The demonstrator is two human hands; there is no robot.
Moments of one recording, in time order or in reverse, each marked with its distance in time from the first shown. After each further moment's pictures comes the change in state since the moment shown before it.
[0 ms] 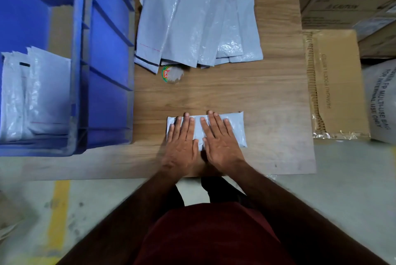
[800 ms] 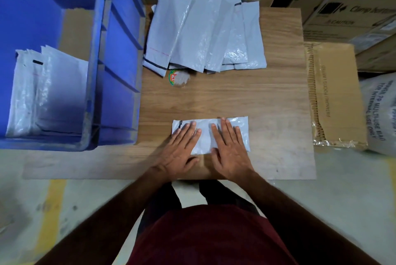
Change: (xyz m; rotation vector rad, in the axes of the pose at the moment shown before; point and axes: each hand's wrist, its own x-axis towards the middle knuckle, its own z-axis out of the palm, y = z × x) left_hand -0.011 -0.039 -0.014 0.148 -0.026 0.365; right_hand -0.023 0.002 -0.020 0.067 0.035 0.013
